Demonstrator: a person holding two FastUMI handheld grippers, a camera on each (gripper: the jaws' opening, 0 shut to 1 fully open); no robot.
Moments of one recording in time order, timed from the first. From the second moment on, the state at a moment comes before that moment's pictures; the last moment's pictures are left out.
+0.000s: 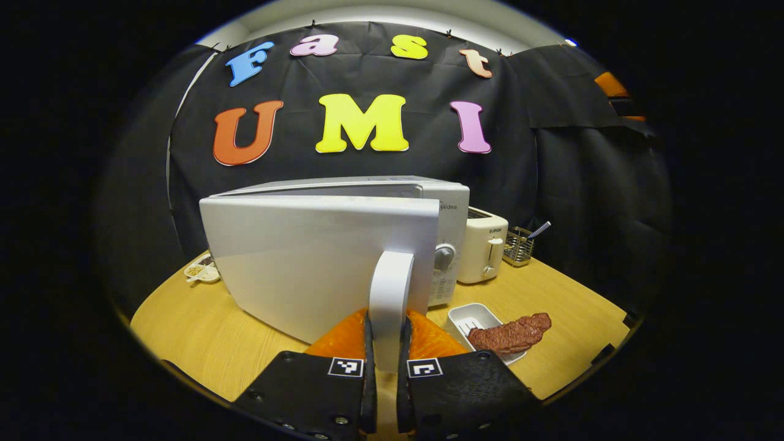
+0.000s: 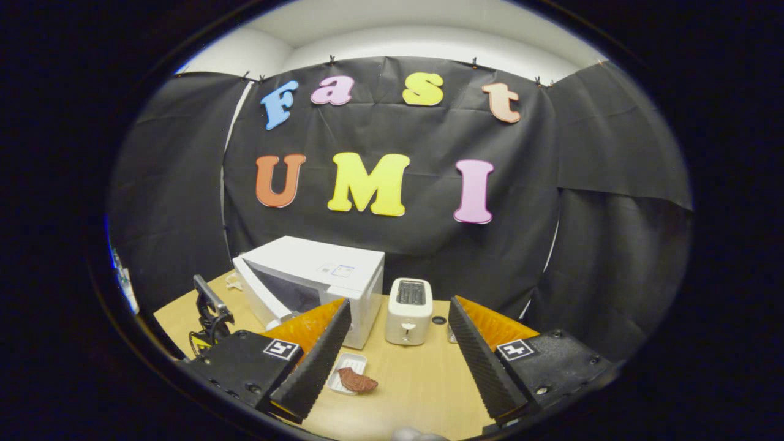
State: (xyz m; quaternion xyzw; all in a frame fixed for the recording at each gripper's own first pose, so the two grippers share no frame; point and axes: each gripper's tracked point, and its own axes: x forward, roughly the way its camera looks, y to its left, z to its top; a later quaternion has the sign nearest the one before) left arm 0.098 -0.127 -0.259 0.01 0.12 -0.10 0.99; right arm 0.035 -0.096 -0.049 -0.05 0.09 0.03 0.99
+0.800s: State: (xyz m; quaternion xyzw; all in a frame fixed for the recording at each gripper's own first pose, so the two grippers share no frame) left arm -0.002 0.026 -0.270 0.03 0.15 0.00 0.99; right arm 0.002 0.014 -0.063 -0.03 0.10 0.08 0.99
